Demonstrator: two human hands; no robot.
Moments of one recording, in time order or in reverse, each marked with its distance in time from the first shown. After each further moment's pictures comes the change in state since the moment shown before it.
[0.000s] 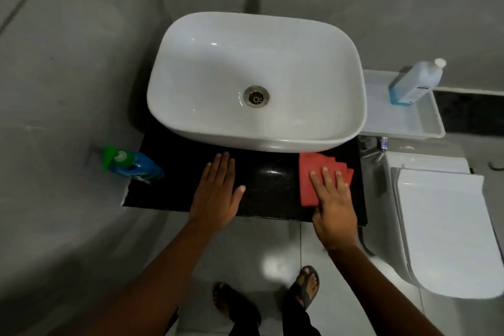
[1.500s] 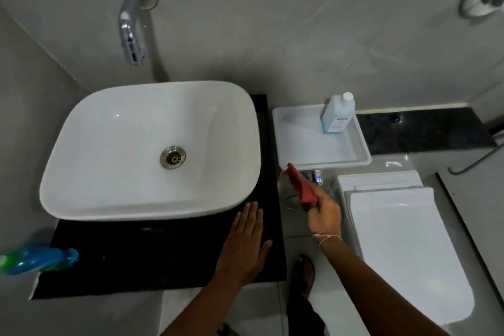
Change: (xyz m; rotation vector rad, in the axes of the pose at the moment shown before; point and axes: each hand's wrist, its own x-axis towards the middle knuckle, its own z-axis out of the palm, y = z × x) left_hand 0.093 0.224 0.023 -0.016 -0.153 0.220; right_hand 0.111 0.172 -0.062 0.640 0.248 0.273
